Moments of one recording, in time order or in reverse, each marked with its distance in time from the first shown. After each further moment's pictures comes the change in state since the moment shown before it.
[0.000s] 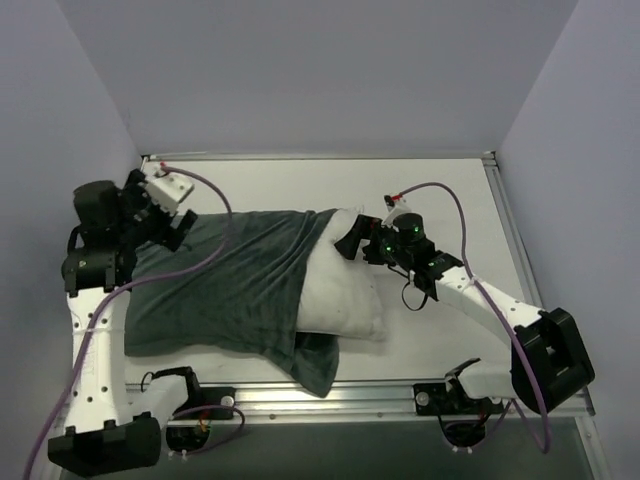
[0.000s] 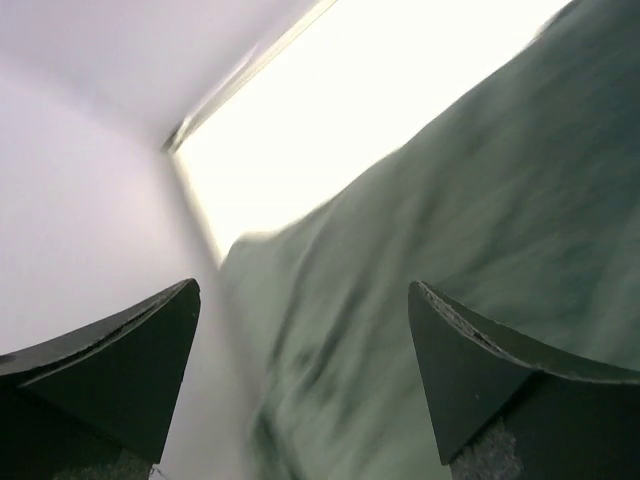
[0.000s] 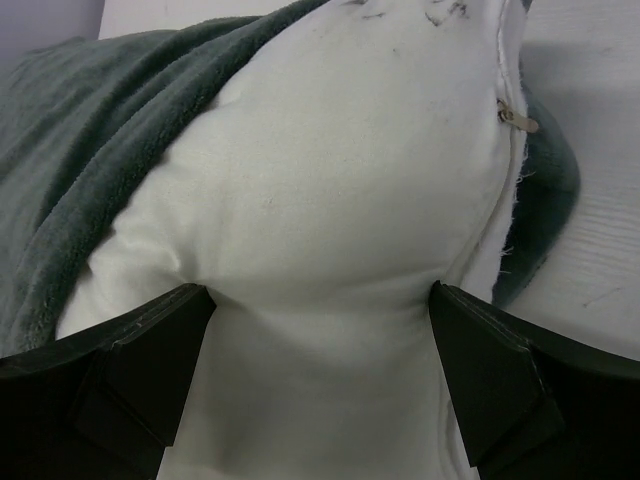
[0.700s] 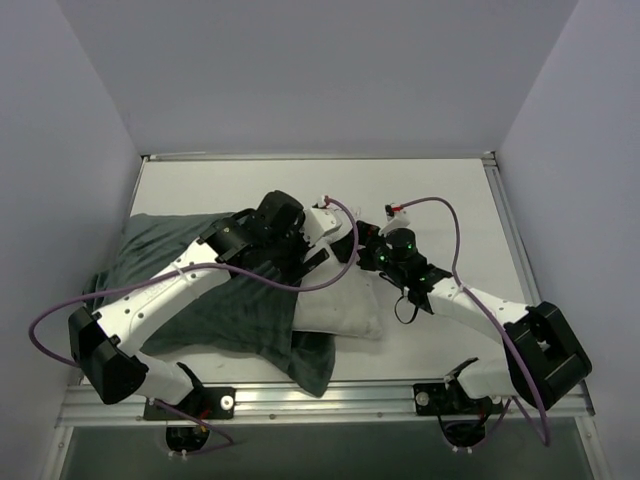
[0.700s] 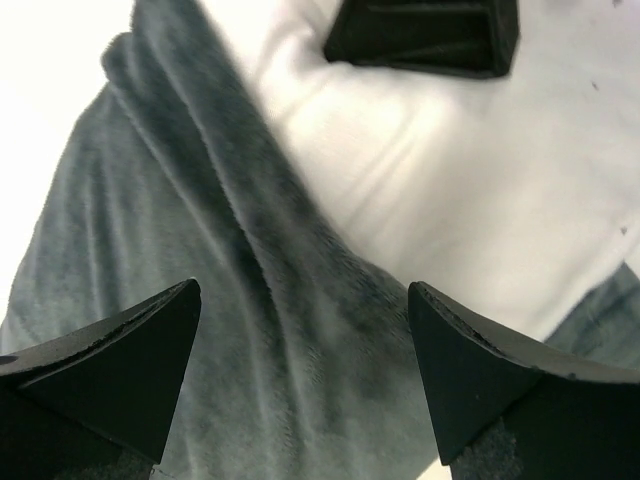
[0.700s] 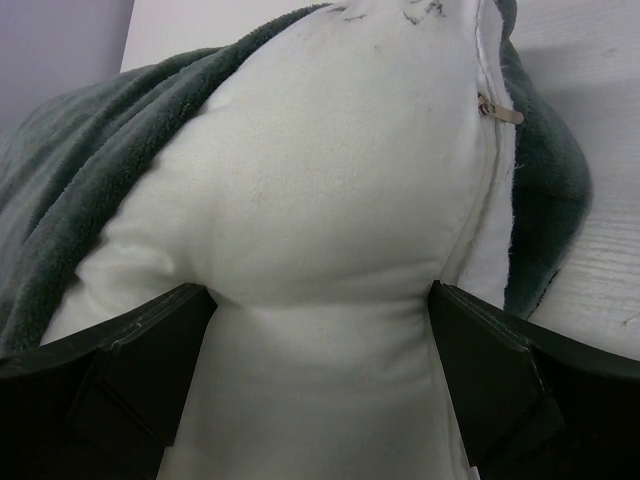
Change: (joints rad) left arm -1.095 0.407 0.180 -0.143 -0.486 -0.464; right arm 0.081 0.033 -0.153 0.306 0.137 0.127
